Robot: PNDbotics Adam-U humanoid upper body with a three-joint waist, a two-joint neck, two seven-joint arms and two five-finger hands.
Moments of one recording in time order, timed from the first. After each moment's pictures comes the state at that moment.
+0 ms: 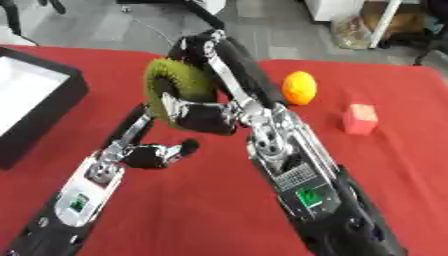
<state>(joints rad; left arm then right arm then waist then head) -0.44 0.10 -0.31 -1.48 -0.40 -0.24 -0.11 -0.61 -0.10 0.51 -1.88 0.57 0.24 0.12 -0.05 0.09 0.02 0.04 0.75</state>
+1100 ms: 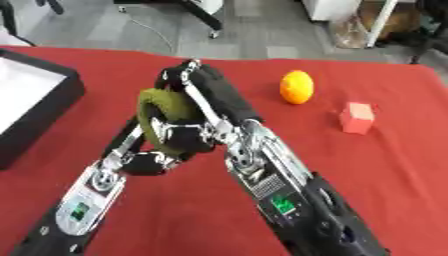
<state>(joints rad) -0.41 0.10 -0.34 -1.48 -0.33 -0.28 -0.13 -0.60 -0.08 0.55 -1.79 0.70 0.27 0.11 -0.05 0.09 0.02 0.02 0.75</state>
